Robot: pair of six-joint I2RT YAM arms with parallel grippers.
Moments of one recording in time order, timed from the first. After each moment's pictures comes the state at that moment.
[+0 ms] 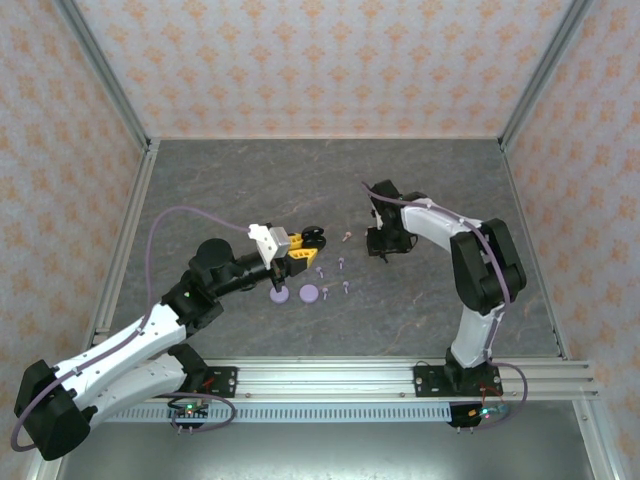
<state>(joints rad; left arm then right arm) -0.67 0.86 0.57 0.25 0.37 0.01 0.41 1.84 1.23 -0.79 -0.03 0.26</state>
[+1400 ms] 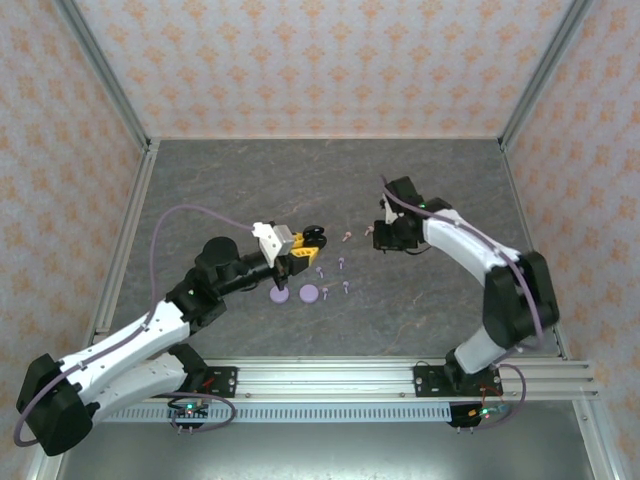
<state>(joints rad) -0.67 0.91 0.57 0.25 0.33 0.00 0.40 1.51 1.11 -0.71 -0.14 0.38</state>
